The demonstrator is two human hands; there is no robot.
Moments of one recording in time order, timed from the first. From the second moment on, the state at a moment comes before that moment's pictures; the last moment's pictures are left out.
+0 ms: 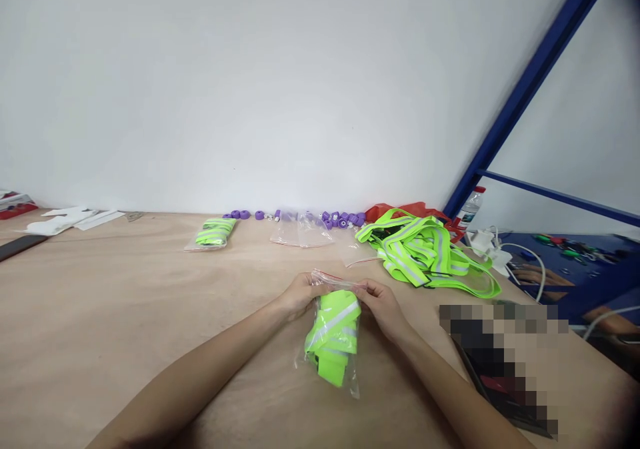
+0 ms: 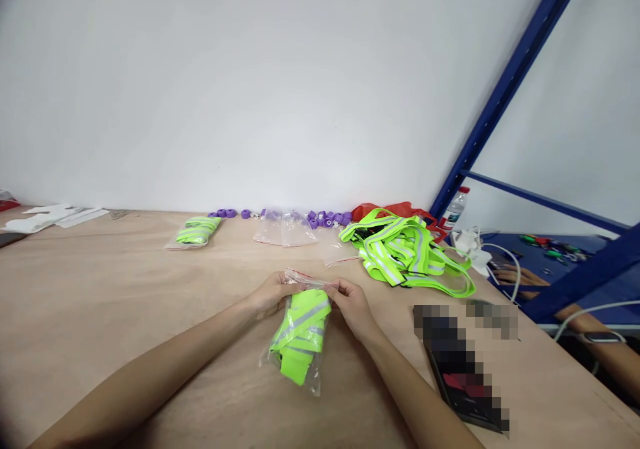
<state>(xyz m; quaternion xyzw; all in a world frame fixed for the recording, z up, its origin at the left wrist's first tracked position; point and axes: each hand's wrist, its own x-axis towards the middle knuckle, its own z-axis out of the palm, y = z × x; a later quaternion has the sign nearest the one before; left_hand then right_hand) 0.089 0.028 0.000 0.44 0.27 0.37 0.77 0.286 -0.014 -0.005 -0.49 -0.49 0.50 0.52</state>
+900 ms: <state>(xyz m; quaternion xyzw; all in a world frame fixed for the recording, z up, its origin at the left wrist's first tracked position) 0.092 0.024 -0.009 0.47 0.32 0.42 0.71 0.292 -0.011 -0.015 -0.48 -0.52 0.50 0.51</state>
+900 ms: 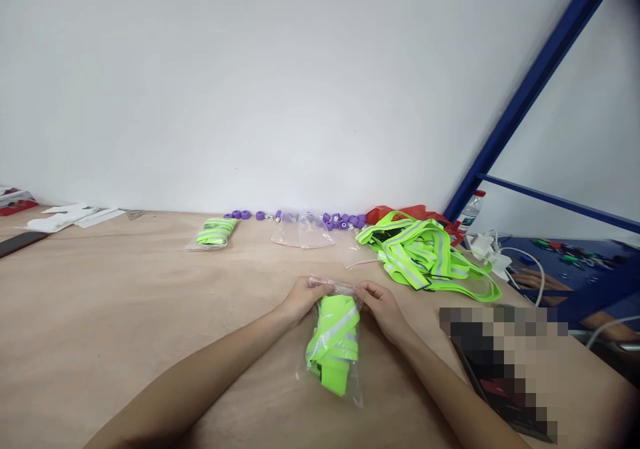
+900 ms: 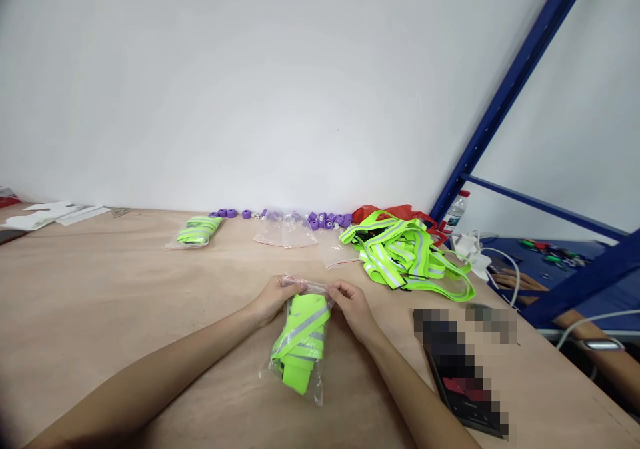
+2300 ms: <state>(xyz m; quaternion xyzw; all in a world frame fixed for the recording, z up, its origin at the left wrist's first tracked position) 0.094 0.017 -0.013 0.49 0.34 0.42 0.68 0.293 -0.013 -0.009 -0.49 -0.57 0.48 0.45</state>
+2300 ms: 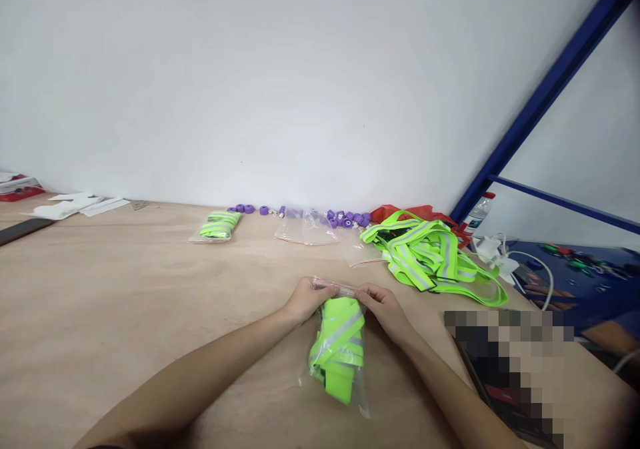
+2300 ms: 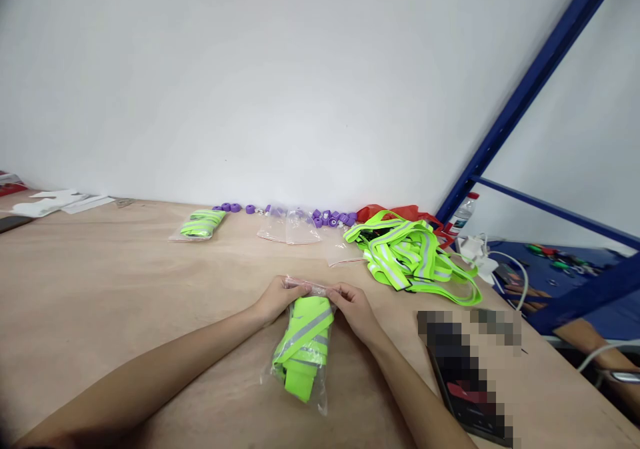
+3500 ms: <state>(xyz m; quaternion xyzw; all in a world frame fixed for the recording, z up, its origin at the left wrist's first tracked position) 0.096 0.014 -0.016 0.50 0.36 0.43 0.66 0.289 -0.015 -0.004 -0.50 -0.59 0.46 0.43</state>
